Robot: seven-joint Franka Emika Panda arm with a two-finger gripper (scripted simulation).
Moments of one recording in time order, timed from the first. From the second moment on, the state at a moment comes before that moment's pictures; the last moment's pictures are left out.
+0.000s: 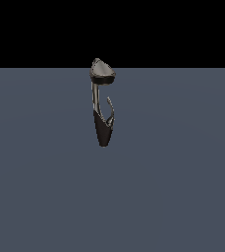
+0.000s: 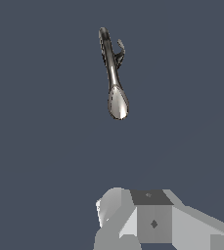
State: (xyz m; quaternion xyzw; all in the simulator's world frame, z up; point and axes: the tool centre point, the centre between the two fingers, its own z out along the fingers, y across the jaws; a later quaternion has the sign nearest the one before) arm -0.249 0.008 0.474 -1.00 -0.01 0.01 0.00
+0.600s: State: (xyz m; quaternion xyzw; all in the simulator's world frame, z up) arm -0.240 0.014 0.478 -1.00 -0.03 0.01 0.00
